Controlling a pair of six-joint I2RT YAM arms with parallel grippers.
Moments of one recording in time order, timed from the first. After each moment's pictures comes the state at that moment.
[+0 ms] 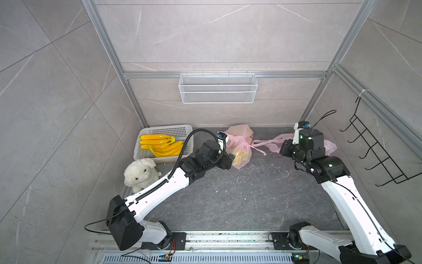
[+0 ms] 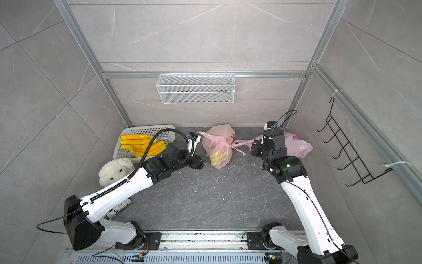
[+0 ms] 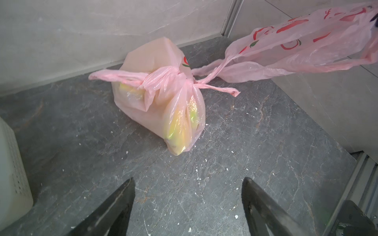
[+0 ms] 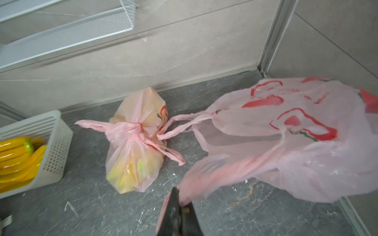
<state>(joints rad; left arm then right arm) -0.82 1.40 1.29 -0.39 -0.07 -0.20 0.28 1.09 1.38 -0.82 0.20 0.32</state>
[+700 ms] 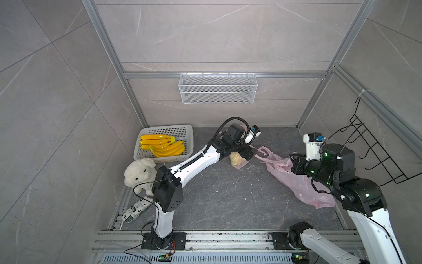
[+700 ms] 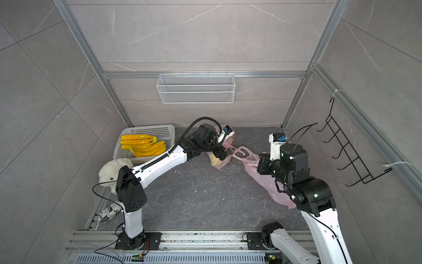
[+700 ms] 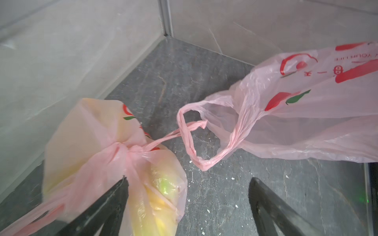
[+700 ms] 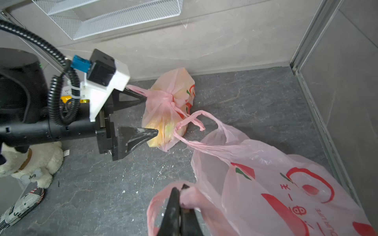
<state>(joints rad) -0.83 1.95 1.81 -0.46 0.25 0.23 0.29 0.87 1.38 -1.05 0.02 0.26</state>
